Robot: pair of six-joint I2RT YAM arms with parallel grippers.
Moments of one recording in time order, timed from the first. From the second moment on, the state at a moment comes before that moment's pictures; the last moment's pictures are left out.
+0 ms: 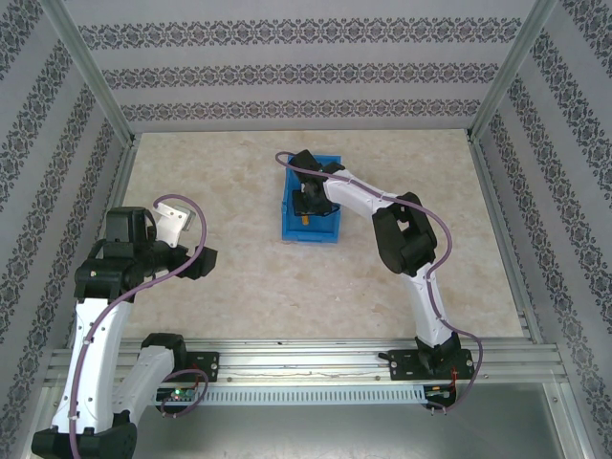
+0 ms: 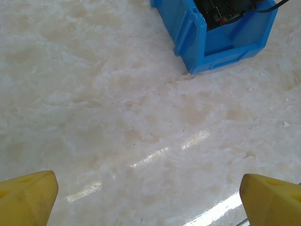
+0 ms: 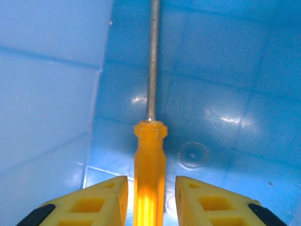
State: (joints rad) left arm 0.01 0.78 1.01 -1.08 0.37 0.23; right arm 0.58 2.26 1.83 -0.79 -0.02 0.49
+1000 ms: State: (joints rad) left arm 0.00 0.94 0.99 -0.96 0.35 0.20; right arm 0.64 1.40 1.22 -0.73 0.11 0.43
